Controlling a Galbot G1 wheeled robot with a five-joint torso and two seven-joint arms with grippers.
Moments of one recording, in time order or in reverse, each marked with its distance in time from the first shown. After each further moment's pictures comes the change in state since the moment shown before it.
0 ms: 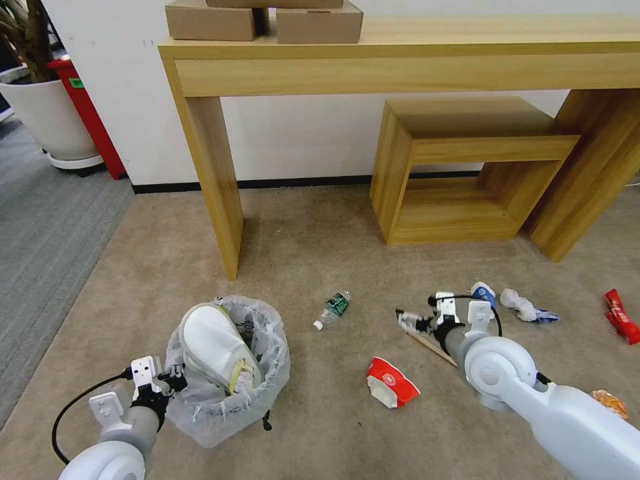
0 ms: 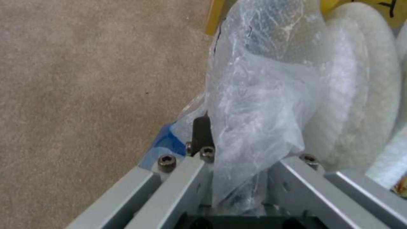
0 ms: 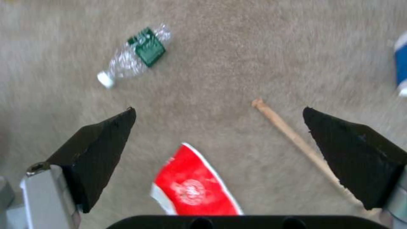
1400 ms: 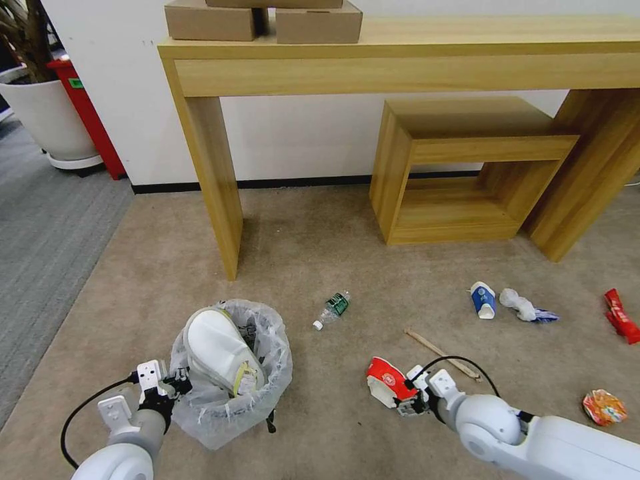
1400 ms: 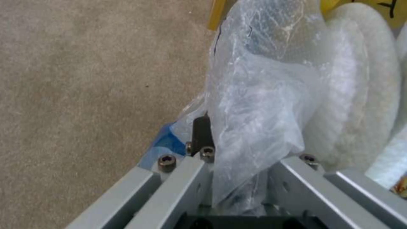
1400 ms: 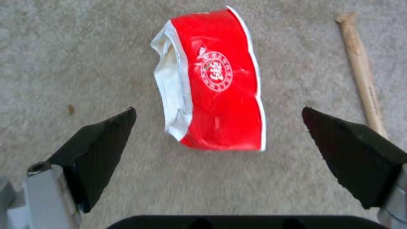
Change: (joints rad) left arm -0.005 -0.038 0.016 0.031 0.032 -0.021 0.011; right arm 0.219 -0.019 -0.594 -0.241 -0.339 0.056 -0.205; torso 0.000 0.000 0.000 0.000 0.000
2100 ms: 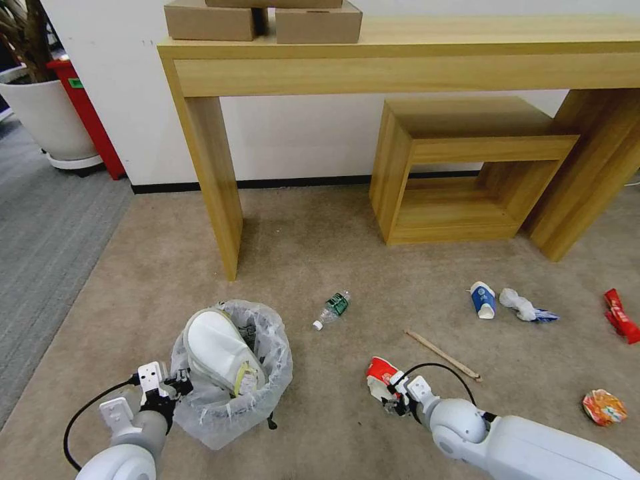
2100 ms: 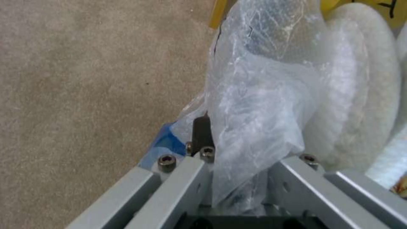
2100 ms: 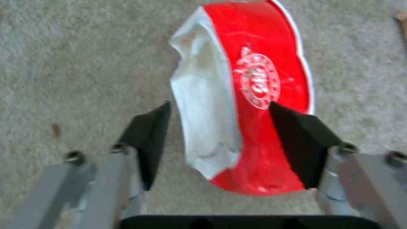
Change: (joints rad) left arm -0.004 -0.013 0.003 0.010 0.001 -0.007 0.001; right arm 0.024 0.150 -0.069 -0.199 -0.063 0.080 -0.020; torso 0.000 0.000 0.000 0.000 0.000
